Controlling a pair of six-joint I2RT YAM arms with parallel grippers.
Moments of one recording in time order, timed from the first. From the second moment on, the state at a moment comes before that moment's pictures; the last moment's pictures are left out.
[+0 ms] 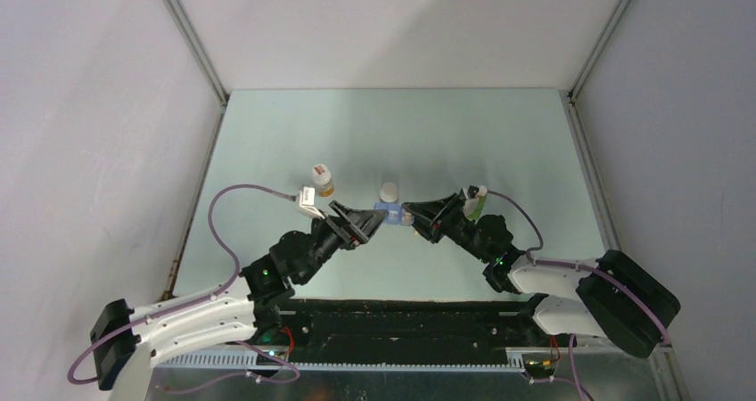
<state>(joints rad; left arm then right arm) -1.04 0.71 0.35 0.33 -0.40 -1.05 0.77 1.23 0.26 1.02 -0.09 1.73</state>
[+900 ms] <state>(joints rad) -0.98 0.85 0.34 0.50 -0.19 -1.20 0.80 1.31 0.28 1.15 -0.15 1.76</state>
